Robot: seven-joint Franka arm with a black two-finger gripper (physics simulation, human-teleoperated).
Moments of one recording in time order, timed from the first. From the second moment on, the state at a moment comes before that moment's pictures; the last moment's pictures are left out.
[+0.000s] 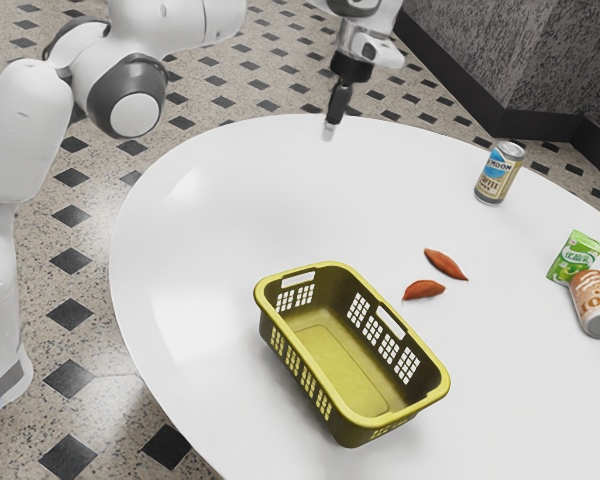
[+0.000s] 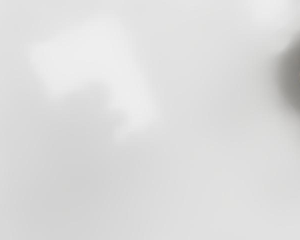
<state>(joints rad) 0.15 0.39 0.18 -1.02 -0.17 1.18 0.68</state>
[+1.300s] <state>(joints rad) 0.00 0.83 0.03 -0.97 -0.08 2.21 1.32</state>
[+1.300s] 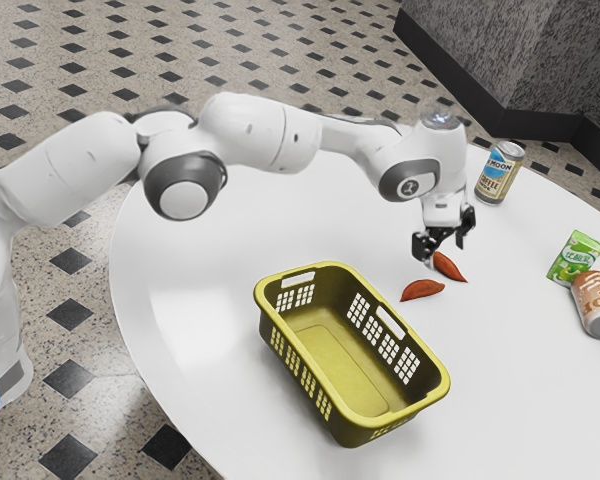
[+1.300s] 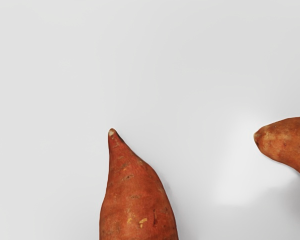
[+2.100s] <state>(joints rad) 0.01 0.88 0.03 -0.97 -0.08 2.31 1.36</state>
